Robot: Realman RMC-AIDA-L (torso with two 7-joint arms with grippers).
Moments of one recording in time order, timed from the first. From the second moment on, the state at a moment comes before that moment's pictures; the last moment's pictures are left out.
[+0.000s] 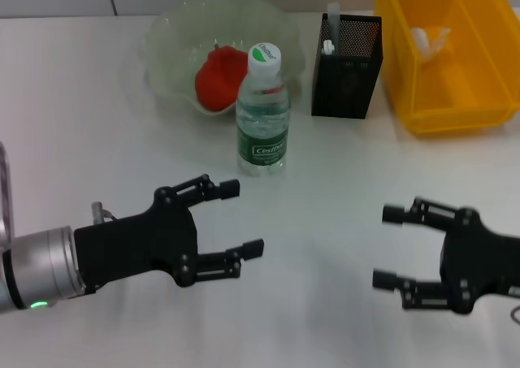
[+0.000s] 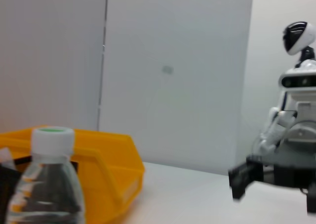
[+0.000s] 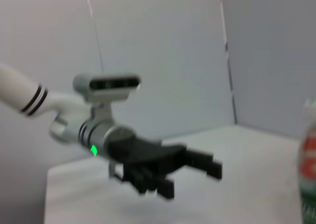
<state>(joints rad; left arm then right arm) -0.34 -2.06 1.22 0.43 1.43 1.56 -0.87 0.19 2.08 -0.99 -0.71 -1.69 -1.71 1.06</state>
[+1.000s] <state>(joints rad) -0.36 -2.06 1.28 0.43 1.45 1.56 -0.93 0.21 2.08 -0.97 -0.63 -1.71 -1.65 1.03</state>
